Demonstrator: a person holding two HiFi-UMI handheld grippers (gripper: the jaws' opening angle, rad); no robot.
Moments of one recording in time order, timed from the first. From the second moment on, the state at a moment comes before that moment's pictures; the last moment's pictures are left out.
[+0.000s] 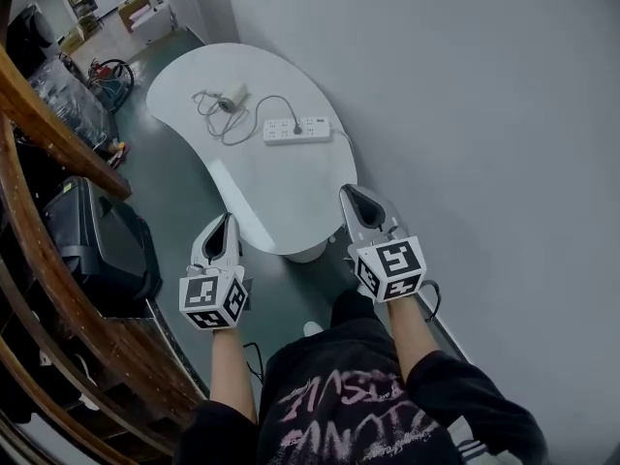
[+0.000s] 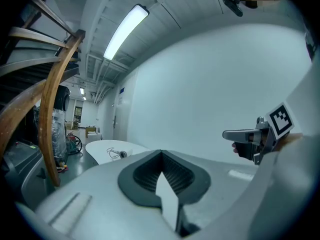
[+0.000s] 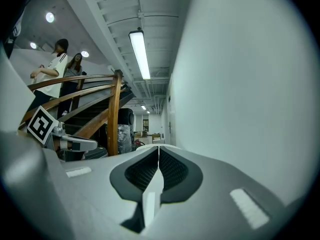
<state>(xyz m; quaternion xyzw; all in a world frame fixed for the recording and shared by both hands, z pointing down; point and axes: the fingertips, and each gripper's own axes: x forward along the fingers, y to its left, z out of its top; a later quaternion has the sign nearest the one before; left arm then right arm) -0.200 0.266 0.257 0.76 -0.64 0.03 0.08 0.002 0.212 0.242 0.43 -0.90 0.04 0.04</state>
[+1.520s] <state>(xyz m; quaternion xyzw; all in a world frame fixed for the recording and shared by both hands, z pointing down) -0.165 0.092 0.318 0.77 -0.62 0.10 0.13 0.013 0.037 0.309 0.41 -0.90 0.11 0.06</state>
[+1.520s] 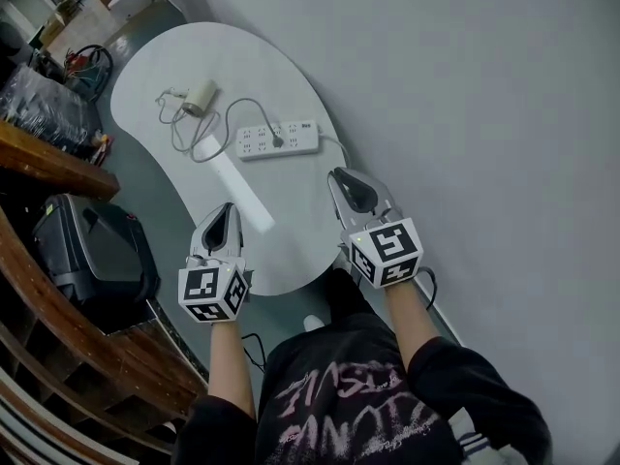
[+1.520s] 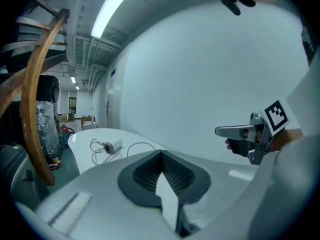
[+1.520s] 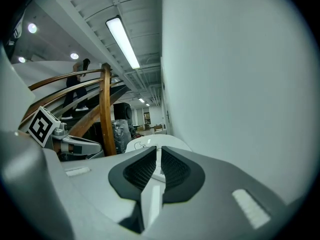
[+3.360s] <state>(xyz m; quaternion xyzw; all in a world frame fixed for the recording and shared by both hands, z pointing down) -0.140 -0.056 0.392 0.75 -0.61 0.16 0.20 -0.047 -0.096 0.424 0.26 -0.94 0.10 0.22</state>
